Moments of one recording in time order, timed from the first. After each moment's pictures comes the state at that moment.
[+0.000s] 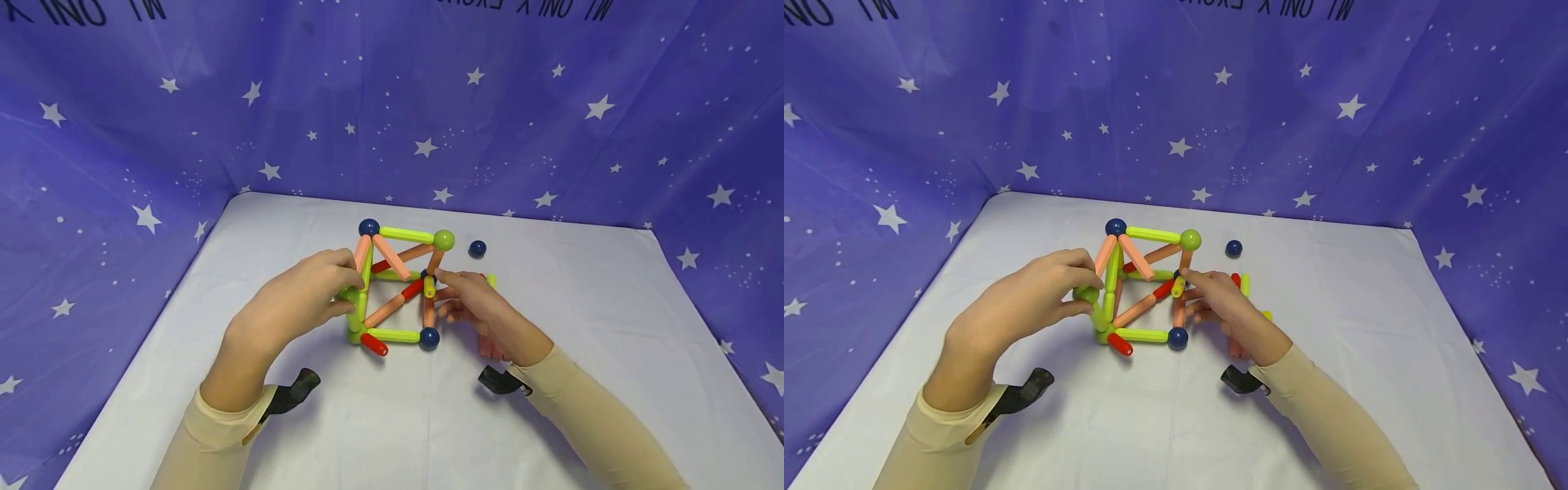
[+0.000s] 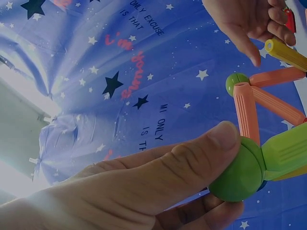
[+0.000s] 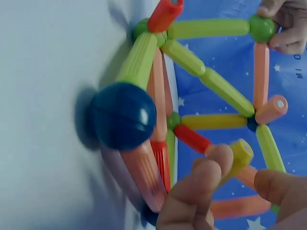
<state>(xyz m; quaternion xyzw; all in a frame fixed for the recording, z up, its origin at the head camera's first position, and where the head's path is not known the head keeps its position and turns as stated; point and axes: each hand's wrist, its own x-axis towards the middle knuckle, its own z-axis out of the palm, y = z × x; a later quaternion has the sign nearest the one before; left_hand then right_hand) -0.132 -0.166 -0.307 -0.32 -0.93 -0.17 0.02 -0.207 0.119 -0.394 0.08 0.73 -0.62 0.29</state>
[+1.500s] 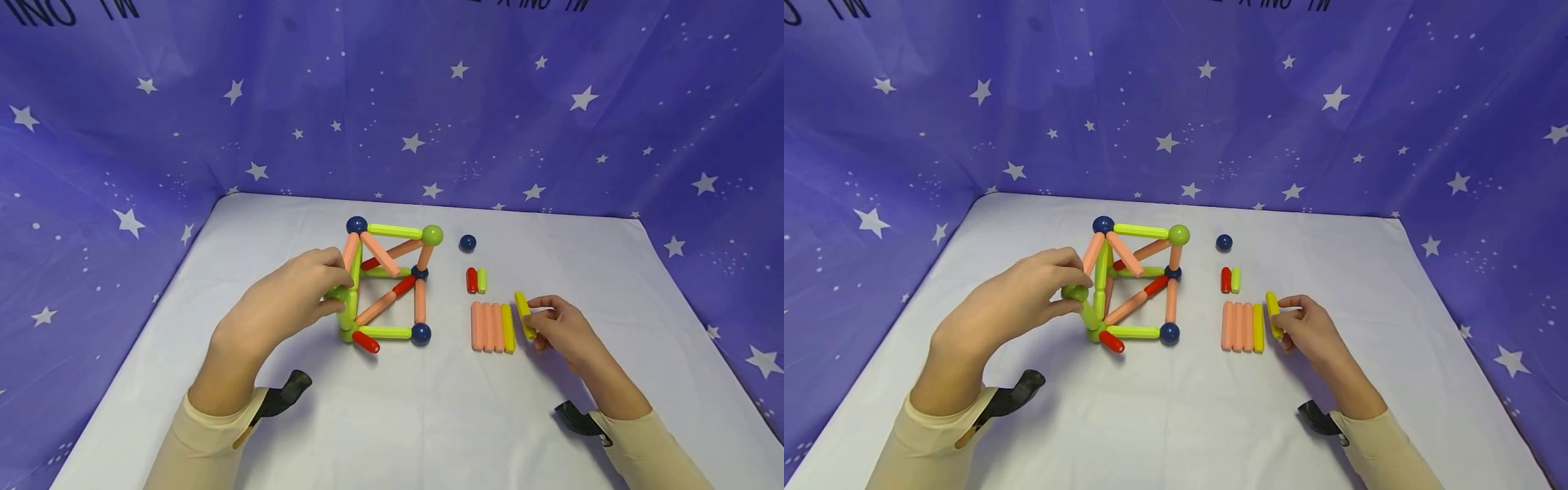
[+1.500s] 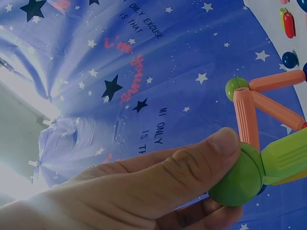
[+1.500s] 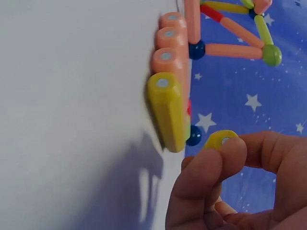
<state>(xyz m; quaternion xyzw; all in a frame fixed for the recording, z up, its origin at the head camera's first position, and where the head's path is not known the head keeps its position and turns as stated) -0.132 -0.162 -0.309 -0.32 -0.93 -0.17 0.04 -0.153 0.270 -0.417 0.07 0.84 -0.52 0.14</state>
